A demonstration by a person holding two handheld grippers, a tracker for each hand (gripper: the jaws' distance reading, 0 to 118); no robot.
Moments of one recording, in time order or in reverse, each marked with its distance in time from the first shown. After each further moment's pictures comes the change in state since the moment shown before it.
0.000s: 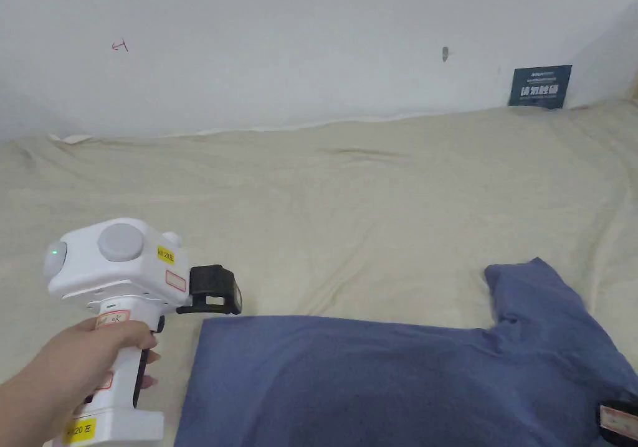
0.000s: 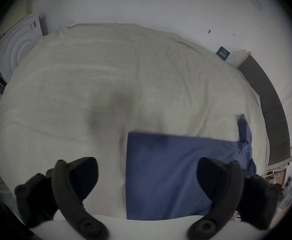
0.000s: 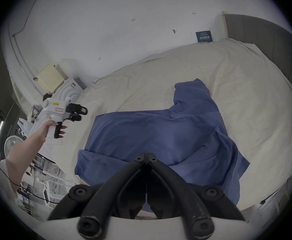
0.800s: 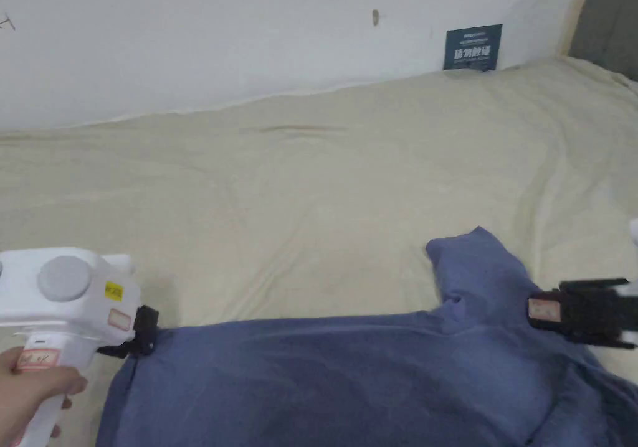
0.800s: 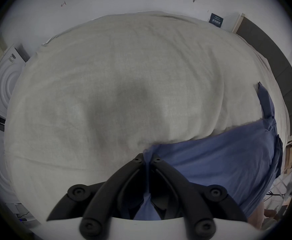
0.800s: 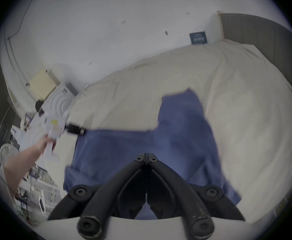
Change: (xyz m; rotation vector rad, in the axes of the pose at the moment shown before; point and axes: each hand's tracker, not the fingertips) left arm 0.028 -0.017 -0.035 -0.067 0.114 -0.257; right arm 0.038 0.085 -0.051 0.056 -0.051 -0.027
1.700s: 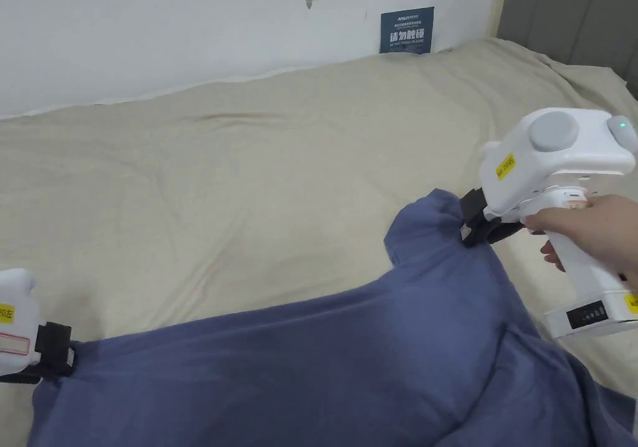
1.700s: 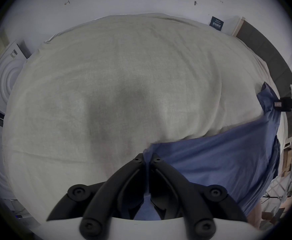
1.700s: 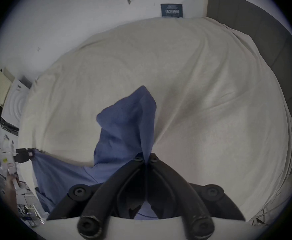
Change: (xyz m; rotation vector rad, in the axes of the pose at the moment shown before) left arm -0.005 -0.004 0.012 0.015 -0.037 0.051; right arm 0.055 0.093 -0.106 -0.281 -0.326 -0.039
